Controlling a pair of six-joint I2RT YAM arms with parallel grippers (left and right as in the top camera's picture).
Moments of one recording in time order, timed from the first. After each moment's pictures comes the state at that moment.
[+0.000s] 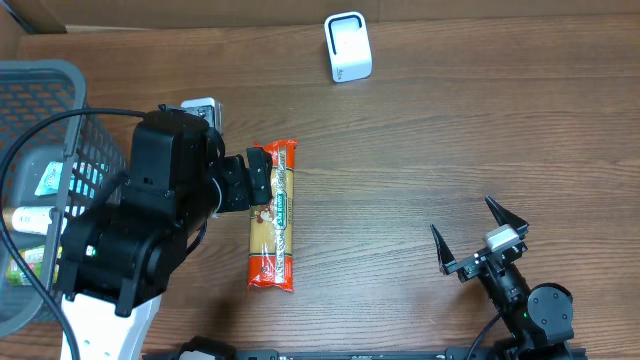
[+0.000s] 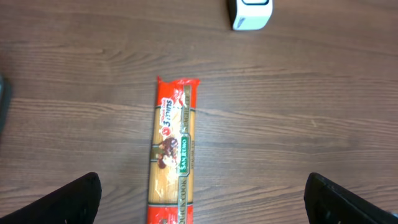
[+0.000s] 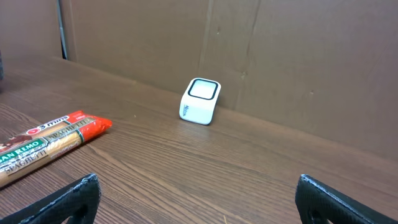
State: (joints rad) left arm -0.30 1.16 1.57 -1.27 -0.05 -0.39; right arm 0.24 0.01 0.02 -0.02 -0.19 -0.14
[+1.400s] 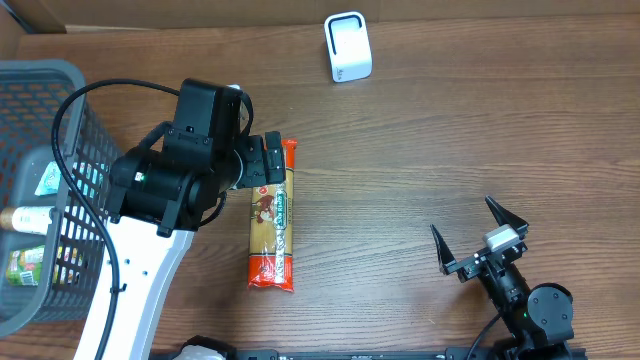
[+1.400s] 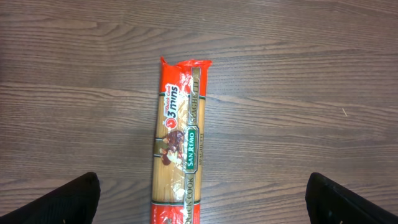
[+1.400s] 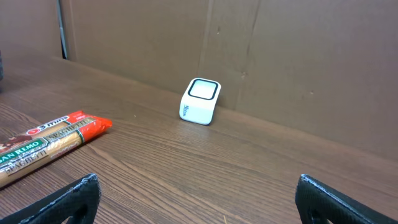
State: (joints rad) left arm -0.30 1.33 1.57 -1.26 -0.06 -0.39; right arm 0.24 0.01 0.02 -0.02 -0.19 -0.14
